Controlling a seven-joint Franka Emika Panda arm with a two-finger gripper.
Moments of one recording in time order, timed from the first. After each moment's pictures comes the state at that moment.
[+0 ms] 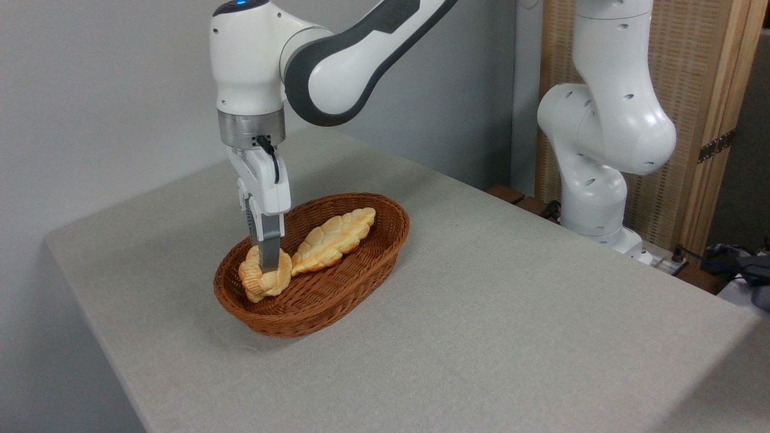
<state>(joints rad) -0.17 0.02 -0.19 -2.03 0.02 2.23 0.61</state>
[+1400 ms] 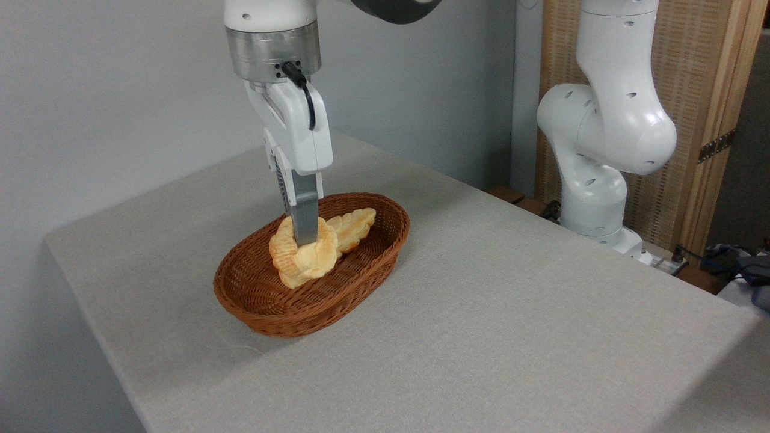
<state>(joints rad) -0.16 -0.03 0.13 -1.72 -0.07 1.76 1.02</state>
